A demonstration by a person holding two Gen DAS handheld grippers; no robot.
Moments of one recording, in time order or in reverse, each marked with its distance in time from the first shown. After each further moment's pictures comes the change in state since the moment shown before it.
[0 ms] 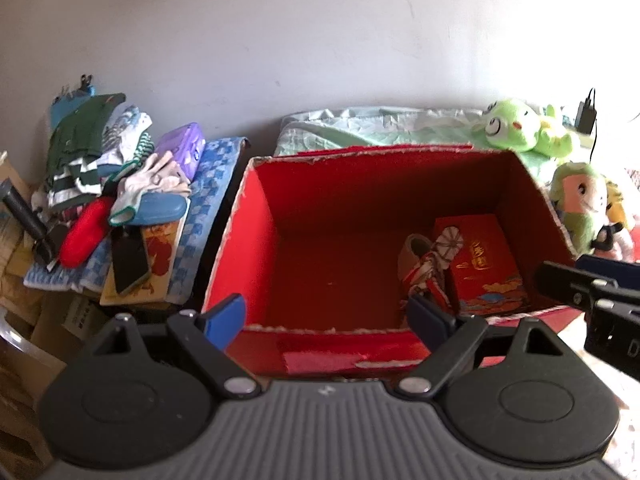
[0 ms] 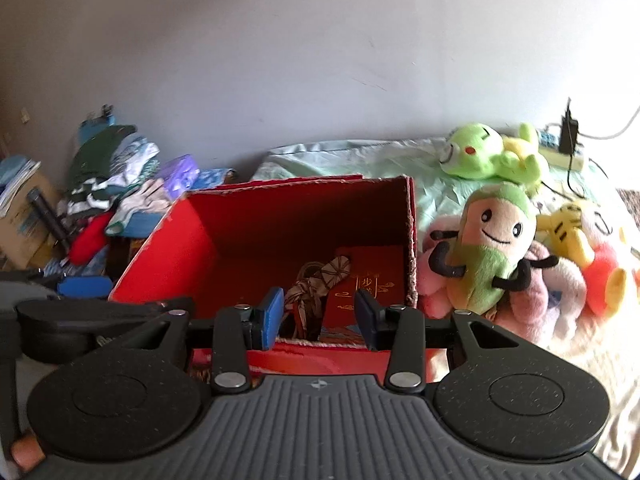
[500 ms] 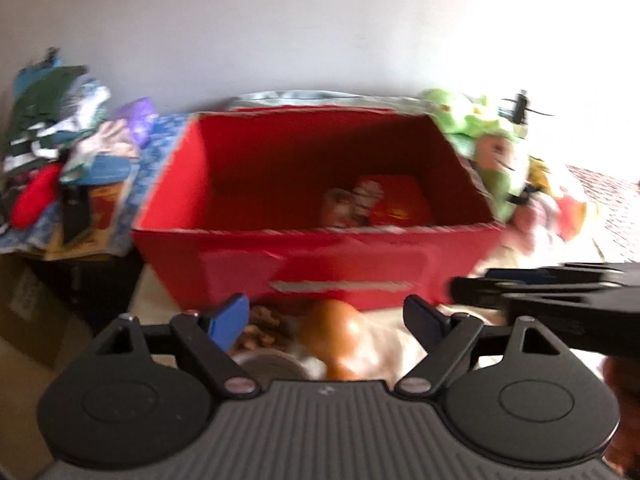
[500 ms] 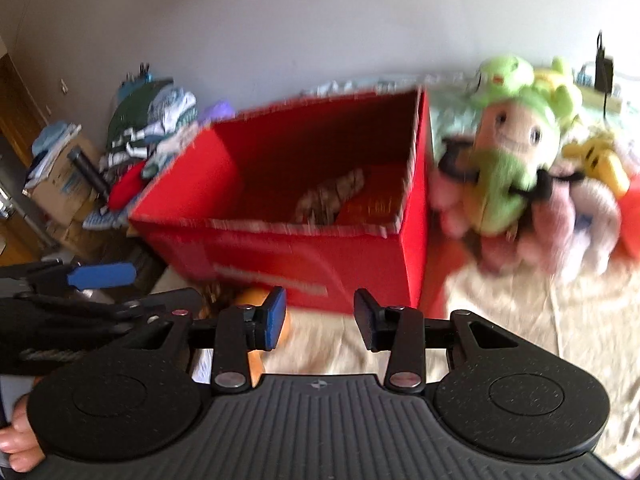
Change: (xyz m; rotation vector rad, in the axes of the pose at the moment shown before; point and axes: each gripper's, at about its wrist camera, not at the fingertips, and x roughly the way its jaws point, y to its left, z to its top) left arm -0.024 -0.024 -0.062 0.016 -0.006 -0.228; right arm 0.011 -0.037 -0.047 0.017 0.162 0.172
